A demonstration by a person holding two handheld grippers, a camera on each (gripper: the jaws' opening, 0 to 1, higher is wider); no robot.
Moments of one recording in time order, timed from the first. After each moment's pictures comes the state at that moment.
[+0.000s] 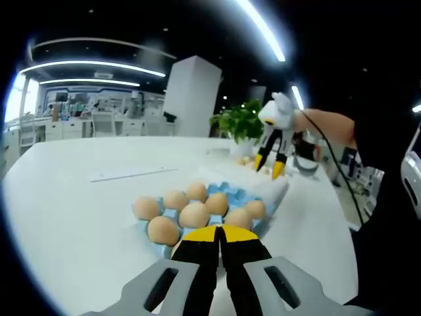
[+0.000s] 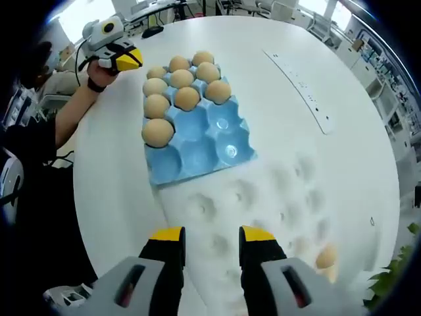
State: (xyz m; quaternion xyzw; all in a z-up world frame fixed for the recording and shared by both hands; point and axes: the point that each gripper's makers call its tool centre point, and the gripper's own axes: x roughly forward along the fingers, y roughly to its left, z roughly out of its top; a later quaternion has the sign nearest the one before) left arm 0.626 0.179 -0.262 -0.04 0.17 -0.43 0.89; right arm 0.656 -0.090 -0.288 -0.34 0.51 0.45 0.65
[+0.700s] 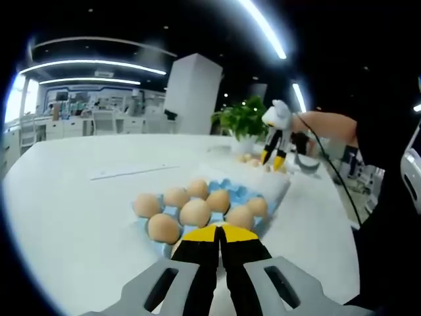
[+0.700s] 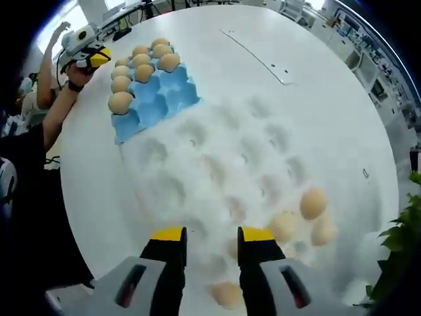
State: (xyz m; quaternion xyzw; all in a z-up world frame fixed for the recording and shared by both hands) left arm 0.627 0.174 -0.267 -0.04 0.17 -0.43 0.89; right arm 0.675 -0.176 -0.293 -0.31 0.54 0.39 0.68
